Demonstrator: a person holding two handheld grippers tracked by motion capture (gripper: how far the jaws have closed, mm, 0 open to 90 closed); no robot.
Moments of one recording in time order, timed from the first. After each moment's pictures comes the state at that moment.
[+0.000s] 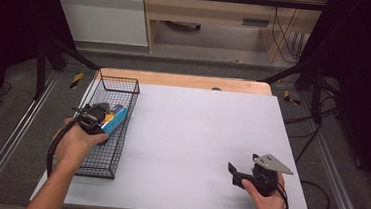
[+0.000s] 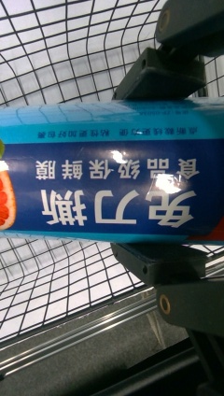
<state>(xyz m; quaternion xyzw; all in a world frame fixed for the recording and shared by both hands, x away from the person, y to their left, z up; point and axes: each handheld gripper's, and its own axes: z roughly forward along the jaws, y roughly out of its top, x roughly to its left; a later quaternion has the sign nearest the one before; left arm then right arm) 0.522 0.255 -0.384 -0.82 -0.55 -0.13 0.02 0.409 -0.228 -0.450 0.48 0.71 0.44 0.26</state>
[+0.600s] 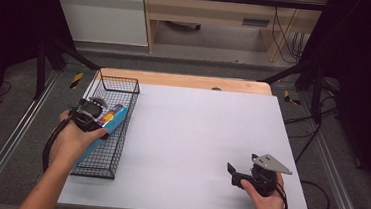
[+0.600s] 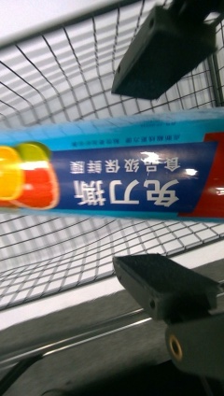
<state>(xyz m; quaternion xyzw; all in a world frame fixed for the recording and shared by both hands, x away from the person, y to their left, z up) 0.510 0.257 -0.353 -0.82 -0.53 -0.19 -0.07 0.409 -0.226 -0.450 0.48 0.71 0.44 0.26</state>
